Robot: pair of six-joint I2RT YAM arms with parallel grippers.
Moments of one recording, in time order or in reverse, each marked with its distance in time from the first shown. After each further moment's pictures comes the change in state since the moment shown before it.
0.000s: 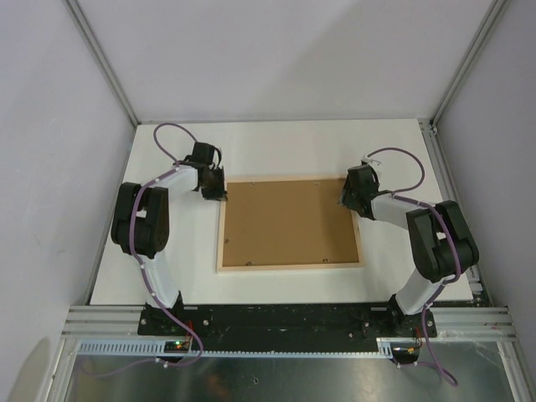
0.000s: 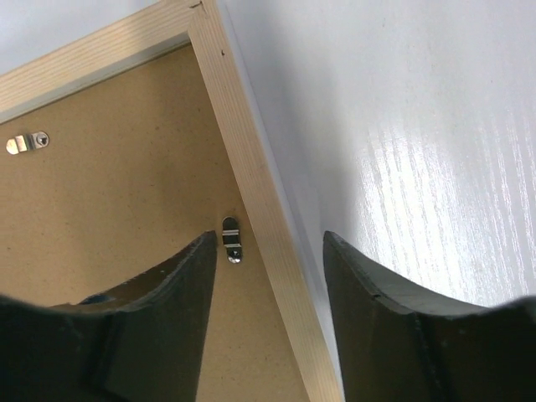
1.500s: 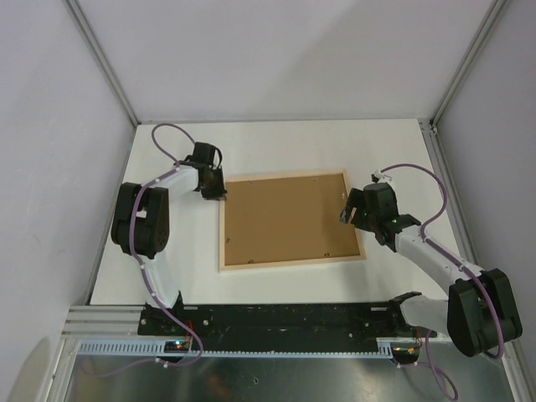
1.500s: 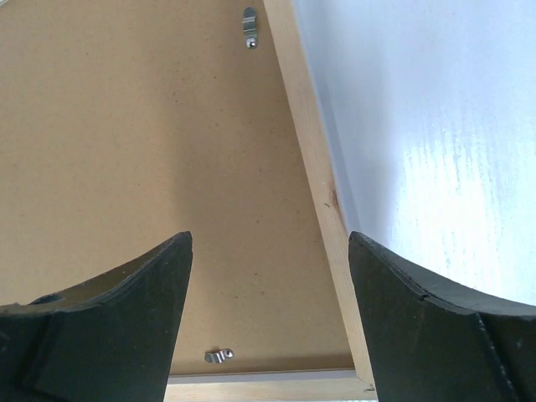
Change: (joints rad) left arm -0.003 -0.002 -0.002 0.001 -0.061 -0.062; right arm 0.044 -0.499 -0.220 -0.207 -0.150 0.049
